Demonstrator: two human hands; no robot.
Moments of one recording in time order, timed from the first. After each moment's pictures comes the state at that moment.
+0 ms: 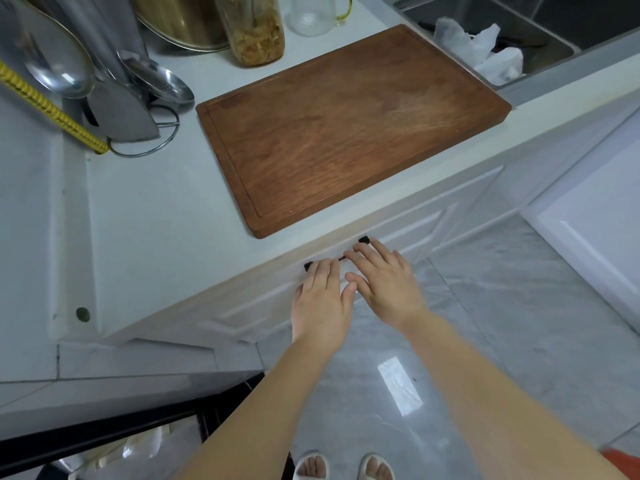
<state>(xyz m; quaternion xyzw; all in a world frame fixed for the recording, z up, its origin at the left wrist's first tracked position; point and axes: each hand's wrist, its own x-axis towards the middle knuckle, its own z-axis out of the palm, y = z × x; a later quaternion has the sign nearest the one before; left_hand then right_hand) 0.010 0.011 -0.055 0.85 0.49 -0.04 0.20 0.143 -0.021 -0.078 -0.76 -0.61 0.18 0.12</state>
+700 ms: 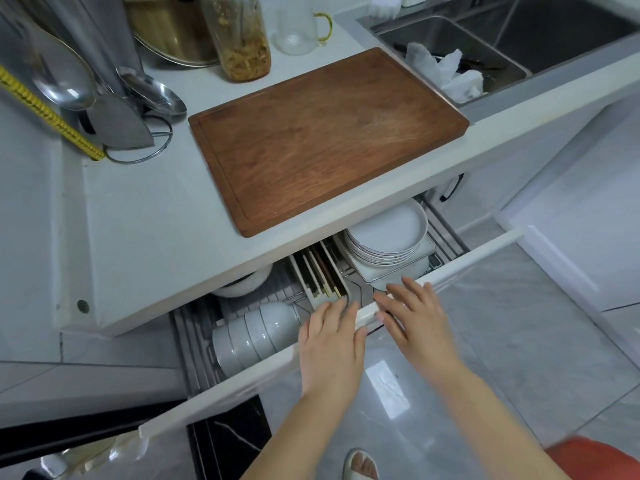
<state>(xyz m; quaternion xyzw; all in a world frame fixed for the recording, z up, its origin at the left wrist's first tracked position) 0.002 -0.077 -0.031 0.86 0.47 0.03 0.20 0.157 -0.130 -0.065 -0.78 -0.59 0.04 0.21</state>
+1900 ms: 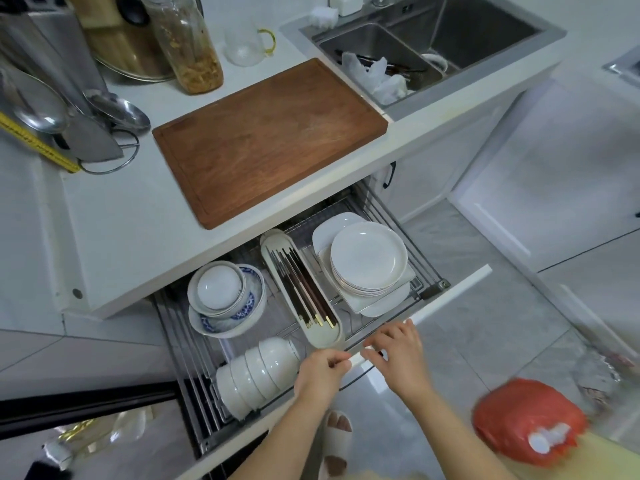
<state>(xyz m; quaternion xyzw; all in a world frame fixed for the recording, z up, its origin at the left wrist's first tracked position) 0.012 -0.182 -0.016 0.63 0.56 -0.07 0.52 0.149 -0.261 -0.036 -0.84 -0.47 0.22 0.17</state>
